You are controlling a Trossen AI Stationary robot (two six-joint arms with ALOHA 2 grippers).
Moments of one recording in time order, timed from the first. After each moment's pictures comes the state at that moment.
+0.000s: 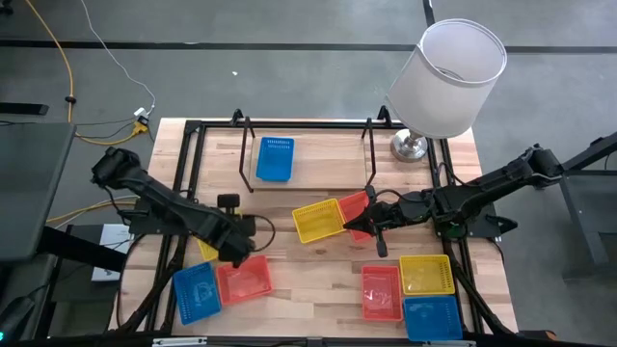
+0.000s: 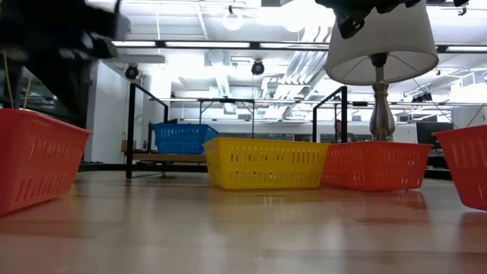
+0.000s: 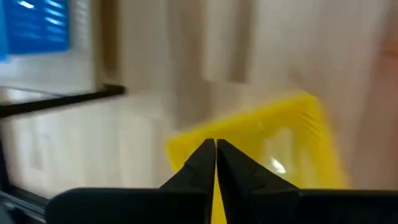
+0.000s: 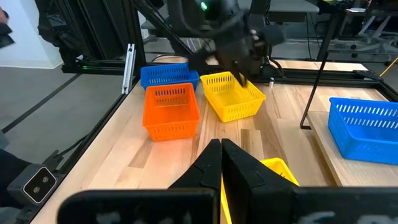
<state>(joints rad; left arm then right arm) -0.38 1.45 1.01 -1.18 -0.35 -0.54 0.31 1.12 0.66 0.21 0.15 0.05</state>
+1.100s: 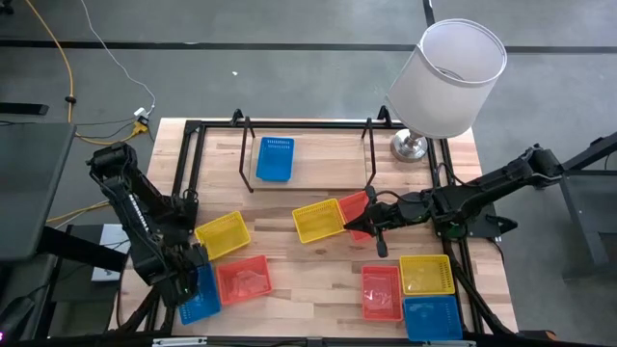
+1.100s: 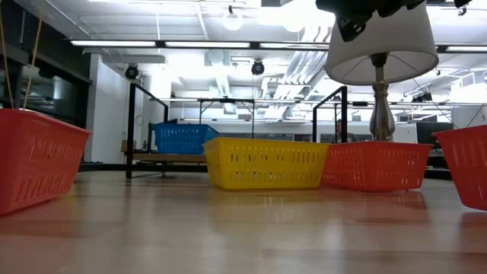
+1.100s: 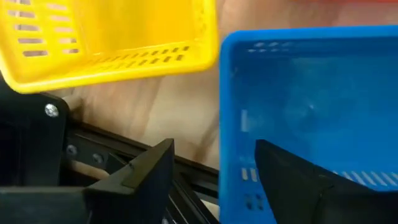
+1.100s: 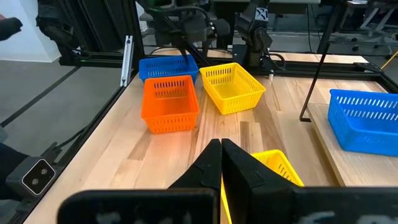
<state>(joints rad) -1.01 1.36 0.80 -1.09 -0.04 -1.46 0.31 1.12 0.66 0.18 0.15 0.05</state>
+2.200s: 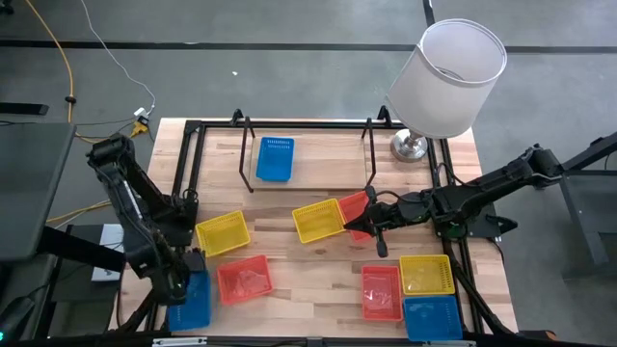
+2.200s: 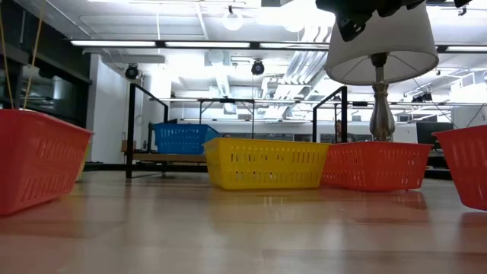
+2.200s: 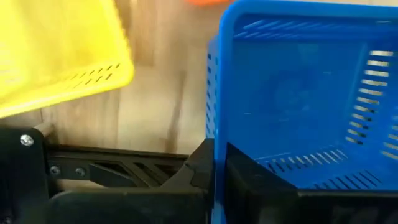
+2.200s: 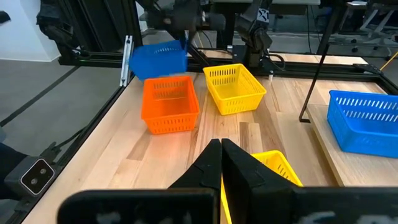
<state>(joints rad) -0.99 1.25 0.89 -1.09 0.00 -1.21 0.31 1.12 0.66 0.18 0.15 0.04</state>
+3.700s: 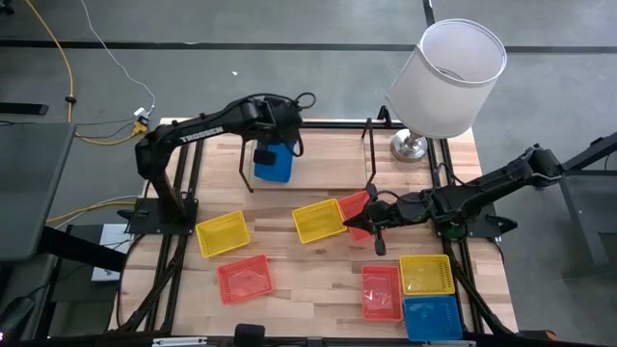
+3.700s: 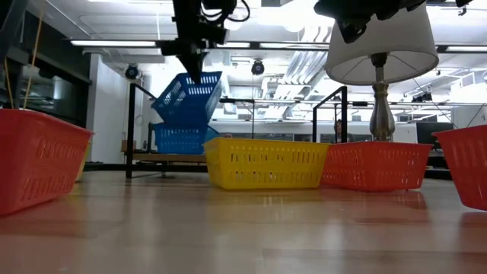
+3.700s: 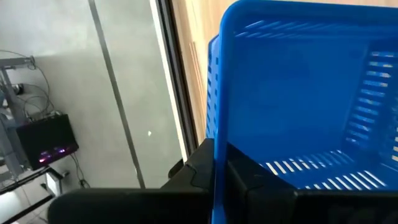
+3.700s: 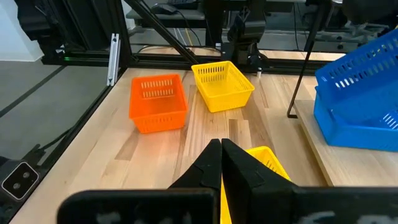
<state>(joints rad) 0.48 1.77 1.76 -1.27 -0.45 0.63 0.31 1.12 0.66 0.16 0.20 0.05</state>
